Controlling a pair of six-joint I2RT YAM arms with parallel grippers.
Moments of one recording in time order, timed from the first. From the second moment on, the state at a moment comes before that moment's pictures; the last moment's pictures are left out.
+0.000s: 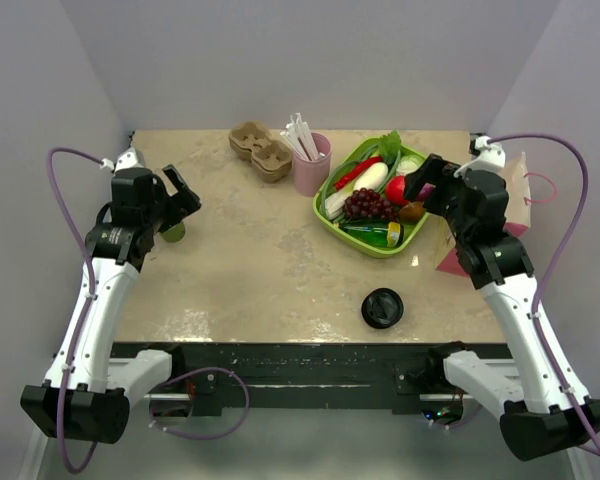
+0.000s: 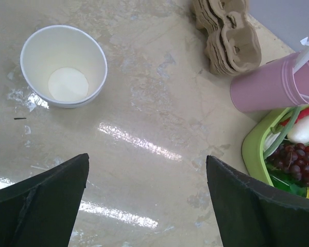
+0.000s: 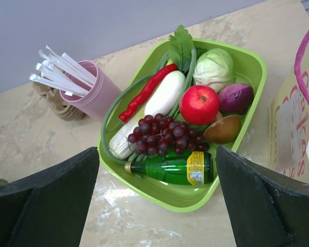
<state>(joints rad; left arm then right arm) -0.09 1.03 1.13 -0.70 -0.13 -0.60 0.23 0.95 1.12 -0.43 0.21 0.43</state>
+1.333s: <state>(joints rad) 0.18 1.46 1.29 -0.81 -0.35 -0.73 0.23 0.90 1.04 -0.42 0.11 0.35</state>
